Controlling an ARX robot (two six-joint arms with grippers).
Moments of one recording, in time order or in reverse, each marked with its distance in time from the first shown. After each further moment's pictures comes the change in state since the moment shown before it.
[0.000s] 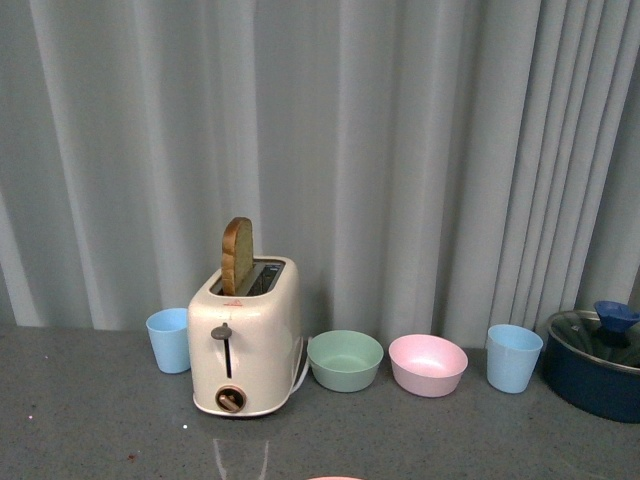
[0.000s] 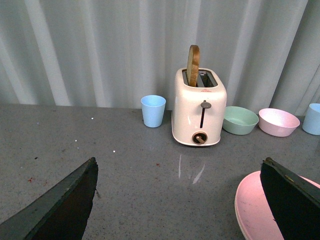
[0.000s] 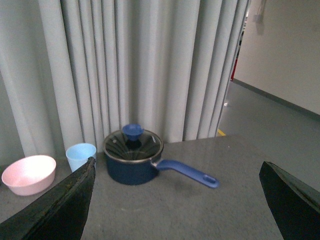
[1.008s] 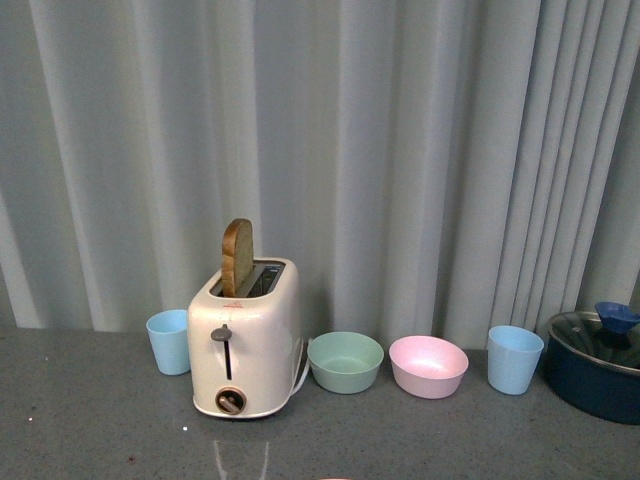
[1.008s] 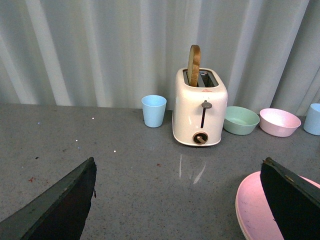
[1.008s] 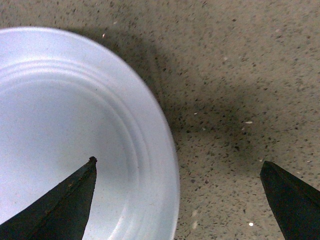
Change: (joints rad) left arm 0.000 0.000 0.000 0.000 0.000 0.000; right arm -0.232 1.273 0.544 -0.295 -0.477 -0.278
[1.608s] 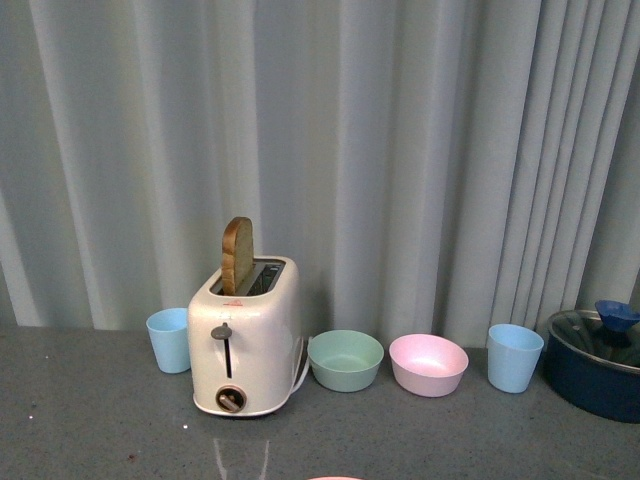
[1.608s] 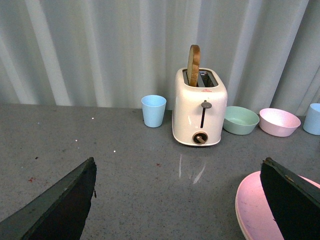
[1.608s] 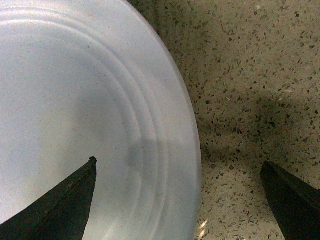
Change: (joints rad) left arm 0.000 0.000 0.000 0.000 0.000 0.000; right arm 0.006 0.114 -0.037 0.097 0.002 -0.015
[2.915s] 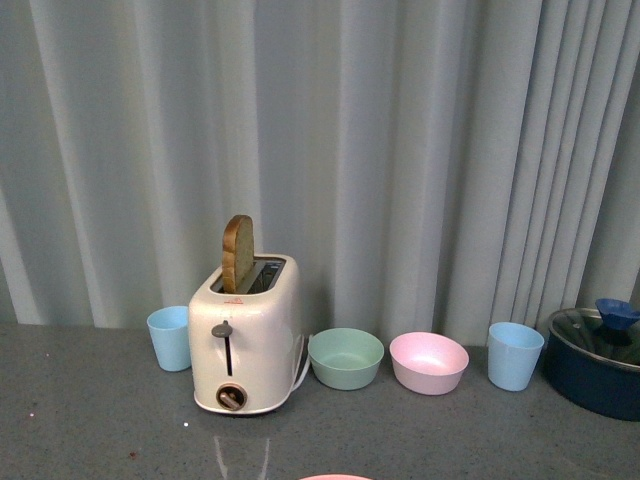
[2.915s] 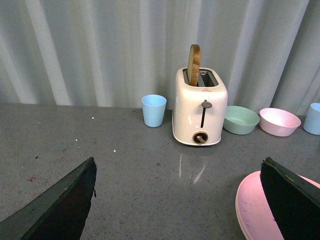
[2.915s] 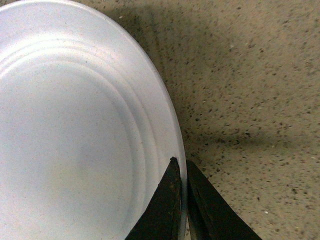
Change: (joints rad) left arm 0.000 0.000 0.000 0.000 0.000 0.000; right arm -0.025 -0.121 -0.035 -0.013 -0.027 0.051
